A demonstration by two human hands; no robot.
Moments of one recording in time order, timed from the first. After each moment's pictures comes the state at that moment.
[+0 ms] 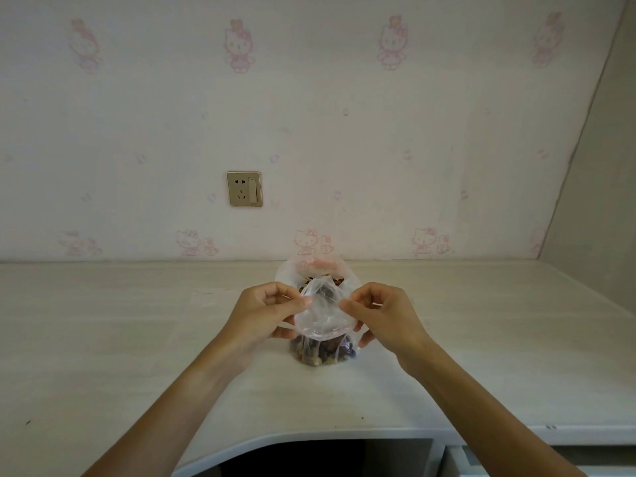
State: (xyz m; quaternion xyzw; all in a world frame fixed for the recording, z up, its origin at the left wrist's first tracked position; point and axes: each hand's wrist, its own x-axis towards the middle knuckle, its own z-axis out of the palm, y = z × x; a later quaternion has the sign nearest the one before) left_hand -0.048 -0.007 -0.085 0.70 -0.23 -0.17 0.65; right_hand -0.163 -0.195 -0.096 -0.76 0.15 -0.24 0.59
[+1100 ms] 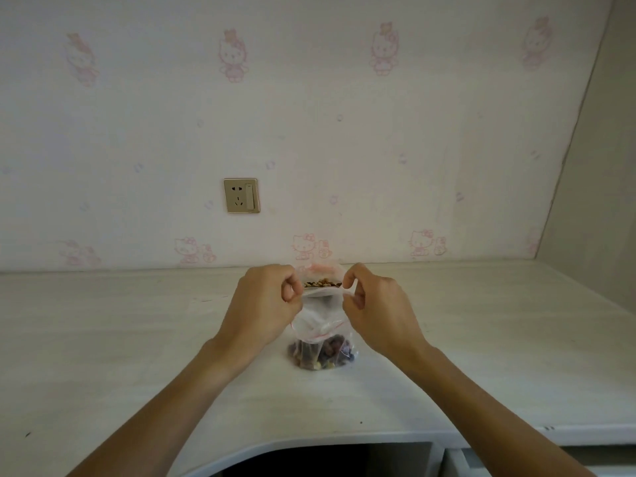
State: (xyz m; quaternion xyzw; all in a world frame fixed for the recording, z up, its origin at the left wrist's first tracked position) left_hand -0.048 -0.017 -0.059 0.82 -0.39 0.15 0.38; right_hand -0.159 -0.188 -0.078 -0.91 0.11 -0.34 0.21
